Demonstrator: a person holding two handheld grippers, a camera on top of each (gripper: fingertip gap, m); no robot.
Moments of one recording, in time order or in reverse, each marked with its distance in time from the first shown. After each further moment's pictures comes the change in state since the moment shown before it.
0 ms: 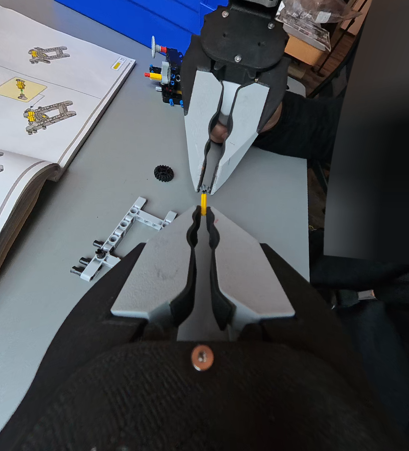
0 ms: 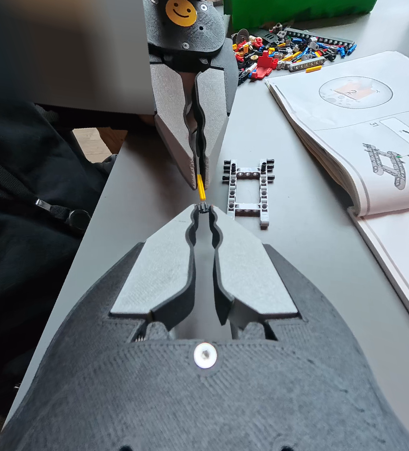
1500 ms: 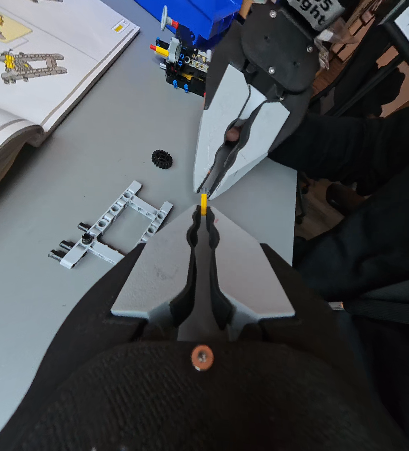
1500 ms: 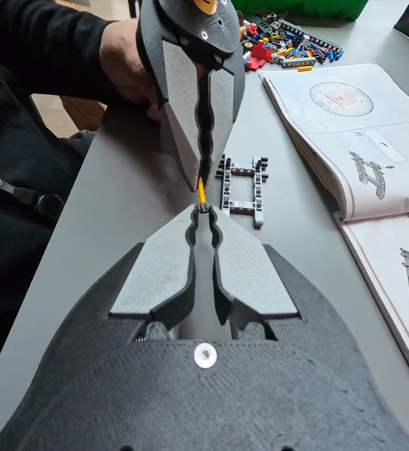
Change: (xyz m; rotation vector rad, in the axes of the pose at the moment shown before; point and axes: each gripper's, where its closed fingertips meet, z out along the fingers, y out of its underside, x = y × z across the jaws) left arm -0.001 0.007 0.004 -0.034 0.041 -0.187; right arm 0.002 0.007 0.006 -0.062 0.102 -0.124
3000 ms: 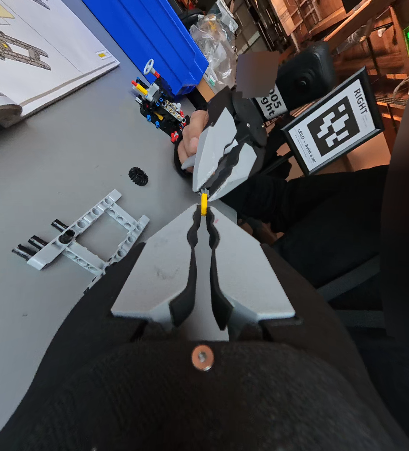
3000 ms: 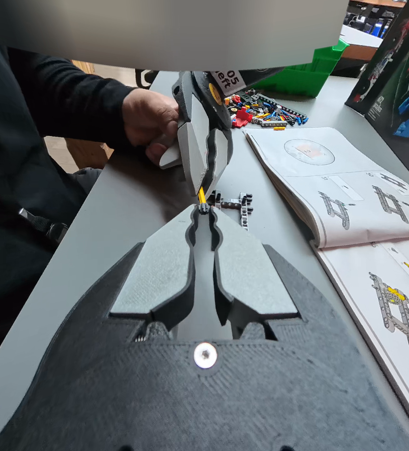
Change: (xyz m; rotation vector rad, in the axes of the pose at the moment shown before) left arm 0.008 -0.023 -0.014 0.194 0.269 -0.295; right arm 0.004 -0.029 -0.013 0.197 0.038 -0.044
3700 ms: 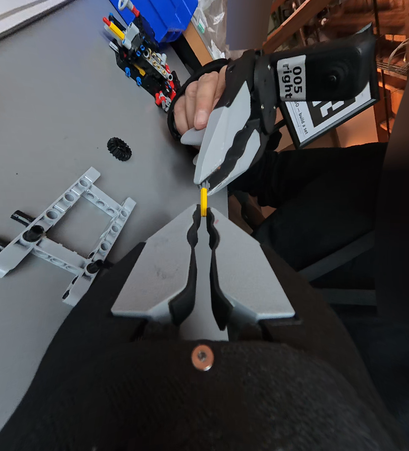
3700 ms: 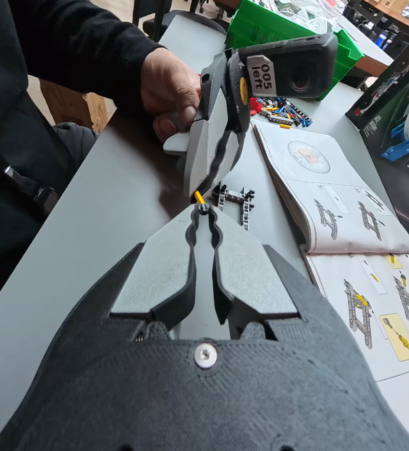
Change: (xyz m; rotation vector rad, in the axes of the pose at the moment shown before) left arm 0.004 0.021 0.008 -0.157 0.062 -0.050; right arm -0.012 0.007 -0.002 -0.105 0.025 -0.204
